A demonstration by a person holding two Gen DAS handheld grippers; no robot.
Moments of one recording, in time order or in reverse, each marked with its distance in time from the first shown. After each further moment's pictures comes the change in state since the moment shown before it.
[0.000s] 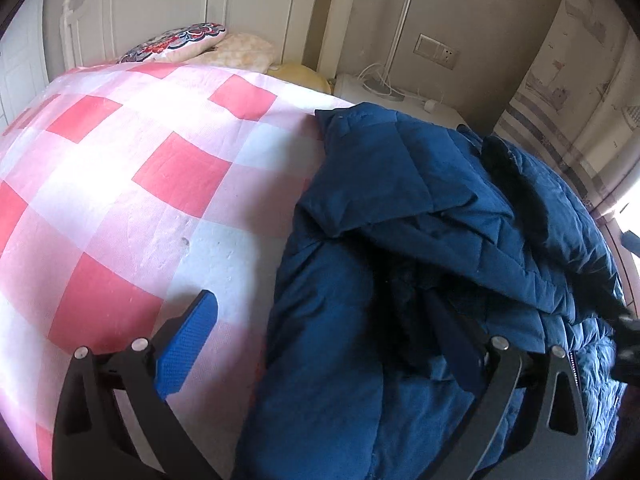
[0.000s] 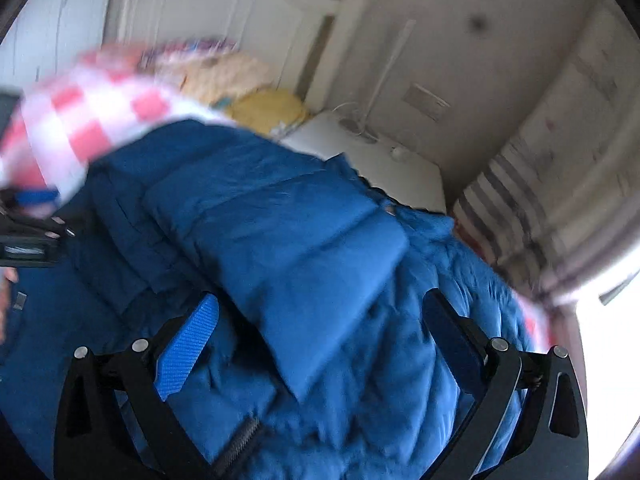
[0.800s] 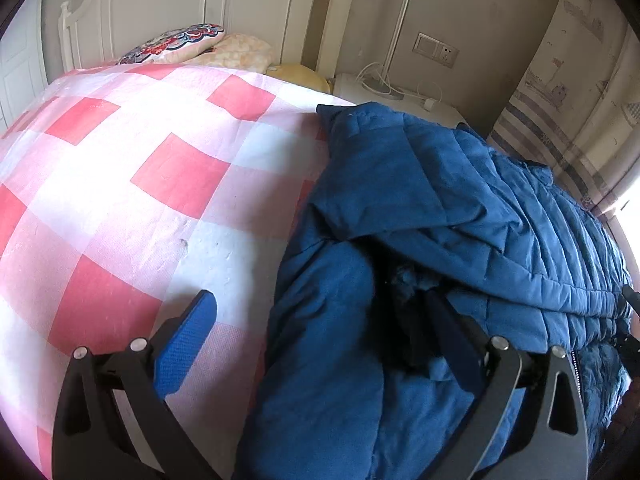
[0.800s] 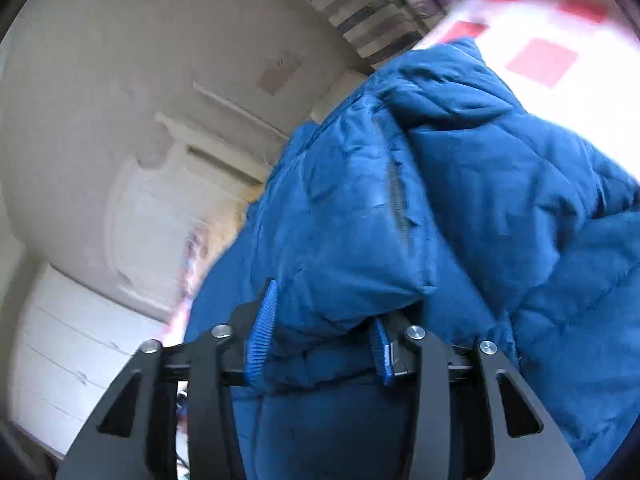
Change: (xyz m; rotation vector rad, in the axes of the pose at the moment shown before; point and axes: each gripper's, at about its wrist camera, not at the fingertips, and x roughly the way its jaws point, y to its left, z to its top) left arm 0.004 0.001 0.002 0.005 -0.001 -0.002; right arm 0.018 -0.179 -0.198 1.291 -0.121 0.550
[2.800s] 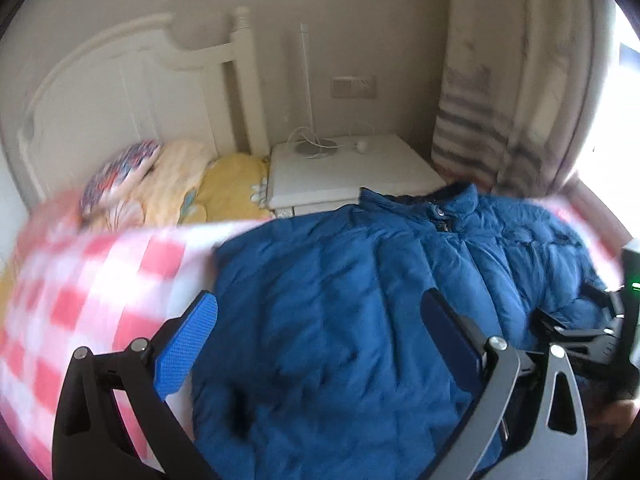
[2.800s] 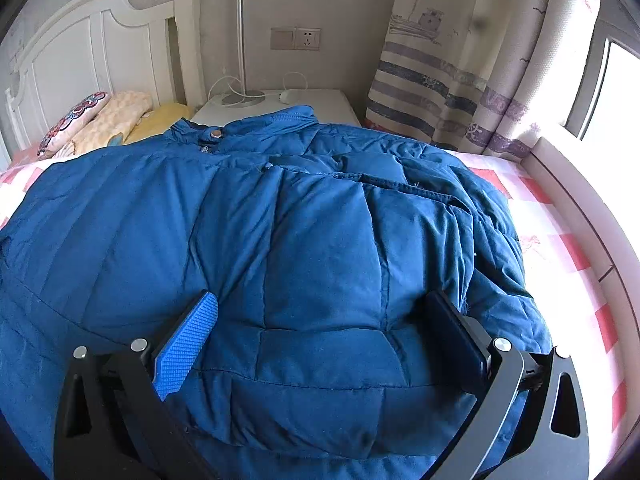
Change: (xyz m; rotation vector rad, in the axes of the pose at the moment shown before) left arm -0.048 -0.140 0.059 0.357 -0.171 0.043; right arm 0.065 0.082 -0.027 -0.724 0.001 -0.620
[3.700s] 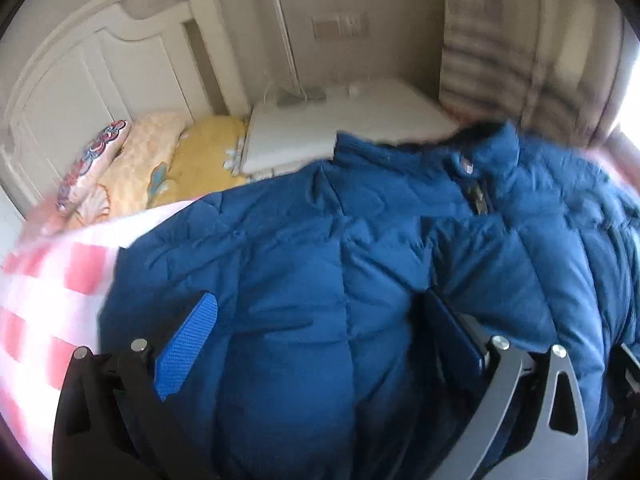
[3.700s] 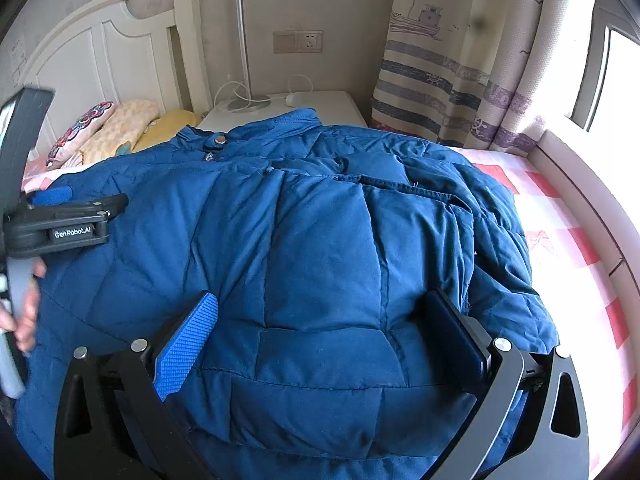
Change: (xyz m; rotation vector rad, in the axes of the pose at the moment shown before) left arm 0.119 -0.042 0.005 0.030 0.140 0.001; right arm 0.000 -0.004 0.000 0.025 -0.005 0.043
